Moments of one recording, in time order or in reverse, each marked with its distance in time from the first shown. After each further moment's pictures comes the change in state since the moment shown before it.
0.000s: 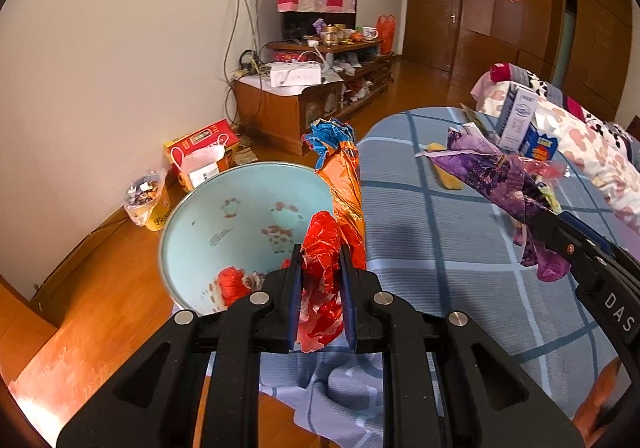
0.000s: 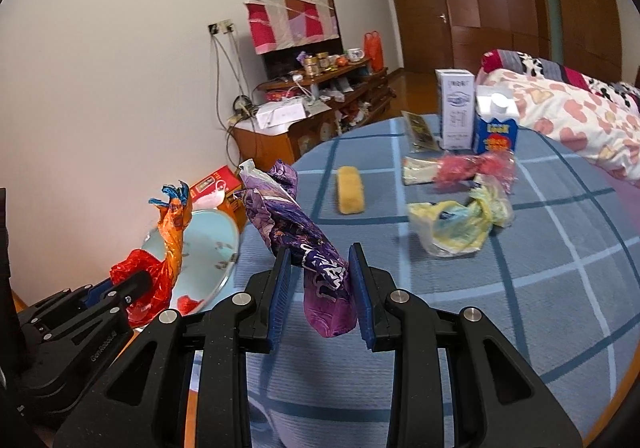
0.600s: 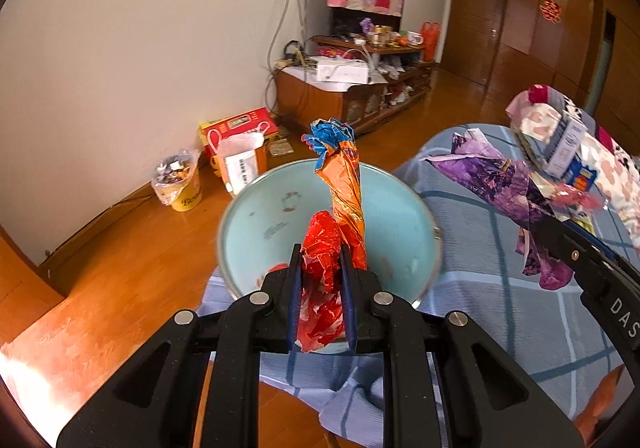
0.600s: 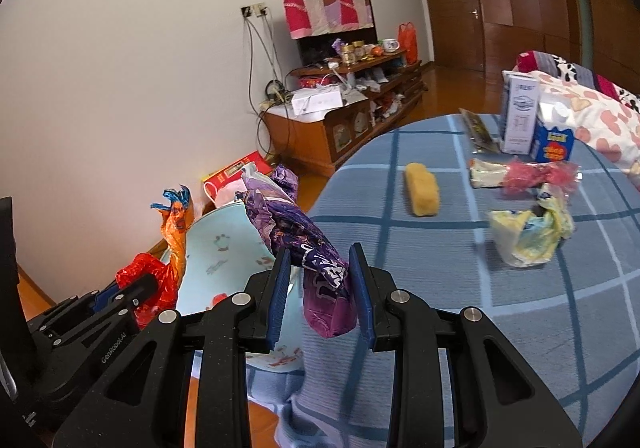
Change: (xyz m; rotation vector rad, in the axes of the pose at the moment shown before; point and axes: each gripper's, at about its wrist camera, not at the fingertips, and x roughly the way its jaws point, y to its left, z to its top) left arm 0.013 0.060 0.003 -0.122 0.013 0.087; right arm 0.035 0.057 0.009 -0.049 0.054 0.084
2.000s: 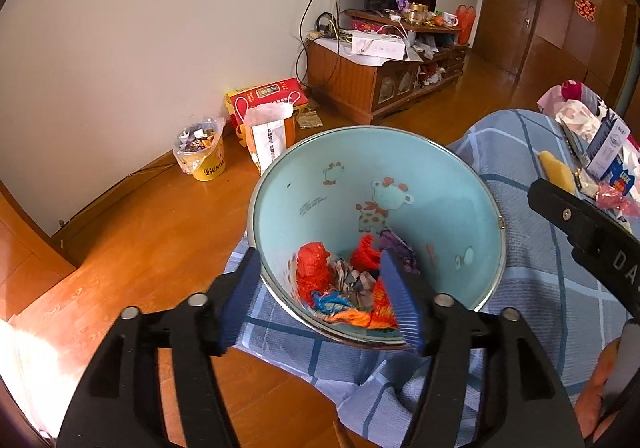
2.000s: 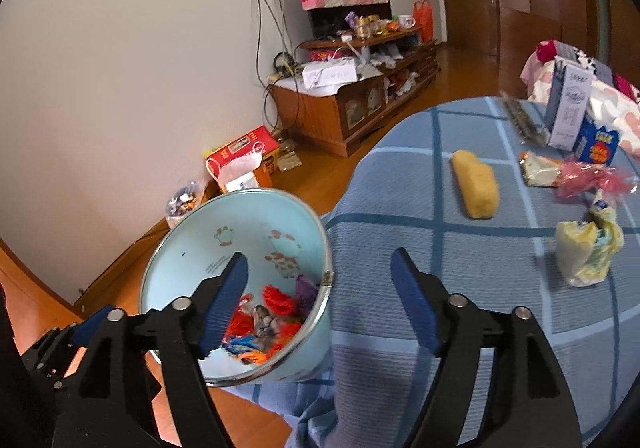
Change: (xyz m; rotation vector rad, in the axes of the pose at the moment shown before) left arm 0.037 0.023 -0.008 -0.061 0.093 0.079; right arm 0.063 0.023 0.011 -0.032 0.084 0.003
